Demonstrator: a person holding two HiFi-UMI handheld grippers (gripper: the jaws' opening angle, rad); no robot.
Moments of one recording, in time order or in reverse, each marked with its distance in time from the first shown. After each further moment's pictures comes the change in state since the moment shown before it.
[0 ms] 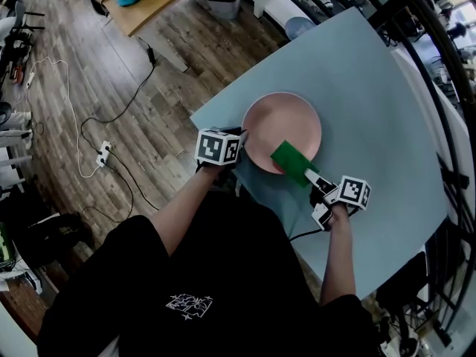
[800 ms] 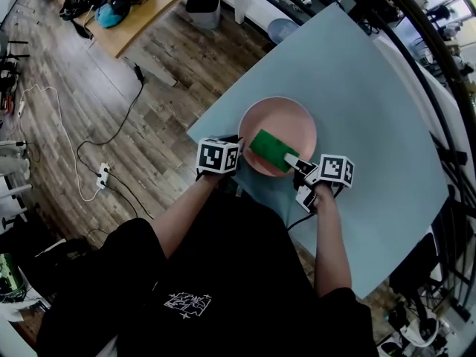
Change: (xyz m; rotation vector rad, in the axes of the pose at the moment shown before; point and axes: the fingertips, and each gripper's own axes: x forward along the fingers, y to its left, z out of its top) left arm -0.002 0.005 0.006 0.060 0.048 -0.016; right arm 0.066 0.053 0.014 0.000 -0.012 0.019
